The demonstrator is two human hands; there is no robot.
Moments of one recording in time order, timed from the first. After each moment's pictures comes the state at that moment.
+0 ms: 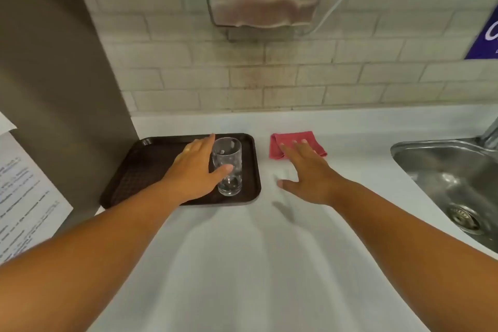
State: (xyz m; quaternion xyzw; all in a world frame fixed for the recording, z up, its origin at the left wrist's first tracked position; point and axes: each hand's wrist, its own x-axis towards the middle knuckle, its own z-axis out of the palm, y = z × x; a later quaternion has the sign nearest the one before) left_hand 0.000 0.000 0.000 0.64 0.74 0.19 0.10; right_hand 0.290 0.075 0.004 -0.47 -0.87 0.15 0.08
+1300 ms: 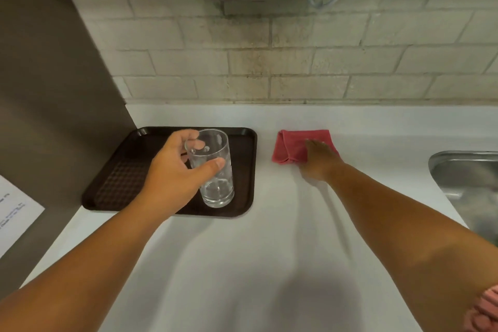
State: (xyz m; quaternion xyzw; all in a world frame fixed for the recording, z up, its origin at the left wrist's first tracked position) left_hand 0.044 0.011 0.014 0.45 0.72 0.50 0.18; right_hand 0.280 0.265 -0.077 -0.56 -0.82 0.12 -0.02
